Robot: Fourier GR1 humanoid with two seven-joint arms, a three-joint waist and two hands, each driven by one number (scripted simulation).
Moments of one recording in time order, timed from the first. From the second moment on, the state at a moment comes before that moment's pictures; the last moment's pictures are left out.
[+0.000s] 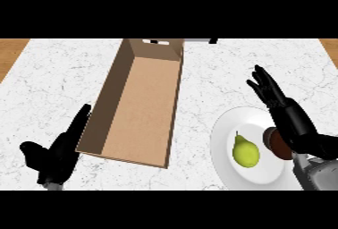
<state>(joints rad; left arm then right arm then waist) 0.07 0.28 -0.17 -1.64 0.24 0.12 0.14 -0.22 -0.48 0.29 -1.63 -0.28 -0.08 -0.12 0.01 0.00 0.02</state>
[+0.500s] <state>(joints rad) 0.05 0.48 -0.02 -1.55 0.04 0.23 0.14 -0.13 -0.70 0.15 -1.60 -0.14 0.07 -0.46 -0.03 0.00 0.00</state>
